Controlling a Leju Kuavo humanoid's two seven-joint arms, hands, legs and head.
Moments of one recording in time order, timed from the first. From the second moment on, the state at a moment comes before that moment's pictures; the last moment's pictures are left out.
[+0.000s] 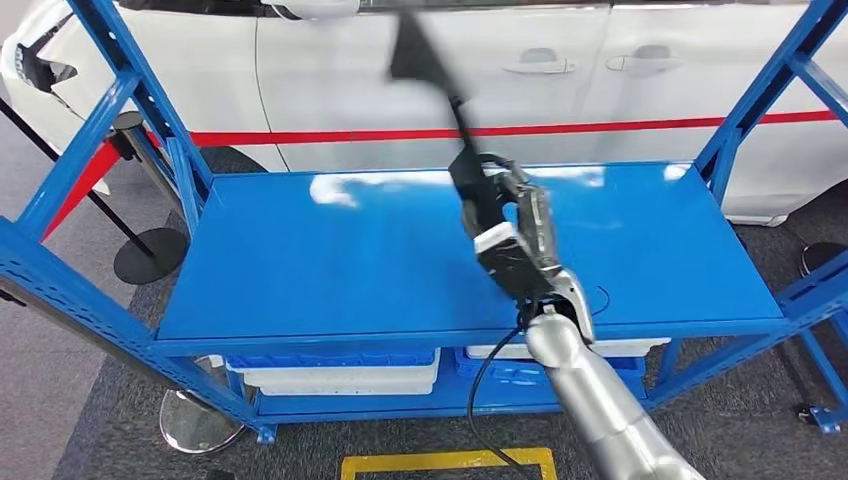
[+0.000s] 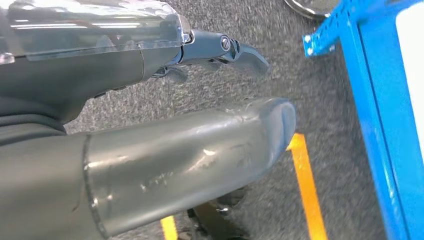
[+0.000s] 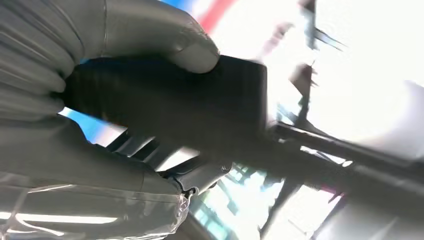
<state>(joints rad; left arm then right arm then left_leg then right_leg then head) -0.04 -0.01 -0.33 -0.18 0.32 0.25 -0.46 -0.56 0.07 0.46 -1.34 0.39 -0.48 -0.29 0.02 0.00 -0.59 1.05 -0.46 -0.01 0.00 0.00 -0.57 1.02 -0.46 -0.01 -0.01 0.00</state>
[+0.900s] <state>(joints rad) -0.03 -0.02 -0.27 -0.18 0.36 0.29 -0.42 -0.23 -0.04 0.40 -1.90 0.16 -0.43 -0.43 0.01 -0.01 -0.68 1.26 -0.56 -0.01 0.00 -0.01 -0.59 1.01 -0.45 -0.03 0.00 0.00</state>
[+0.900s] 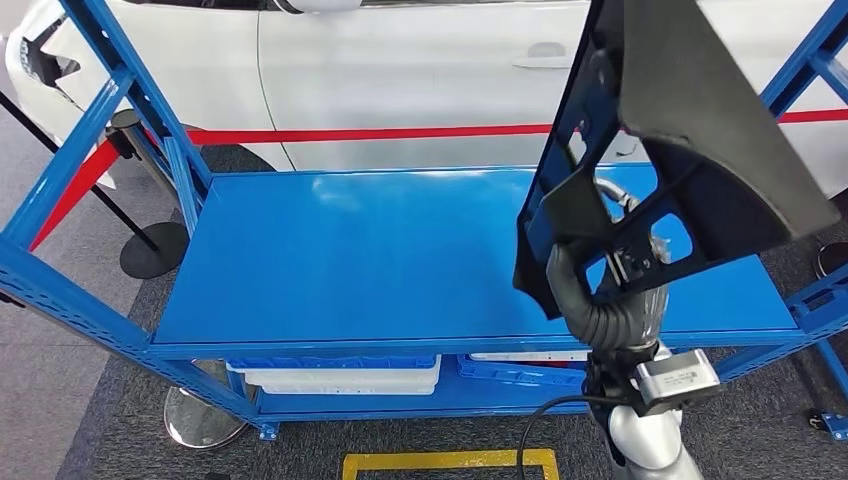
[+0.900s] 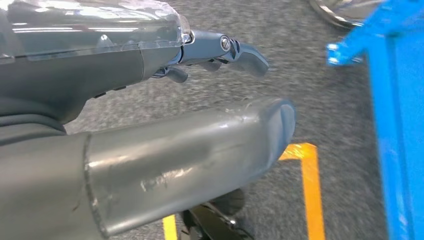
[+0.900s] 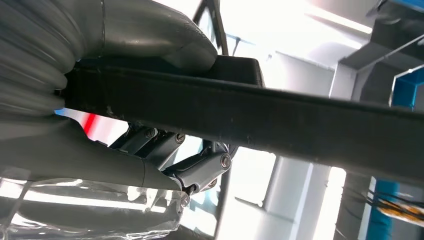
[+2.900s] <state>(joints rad) -0.02 -0.04 -0.25 -0.17 0.40 0.30 -0.40 0.36 0.09 0.36 -2.03 0.12 -0.36 -0.68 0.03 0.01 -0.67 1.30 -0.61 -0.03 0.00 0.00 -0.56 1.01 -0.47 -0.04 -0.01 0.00</state>
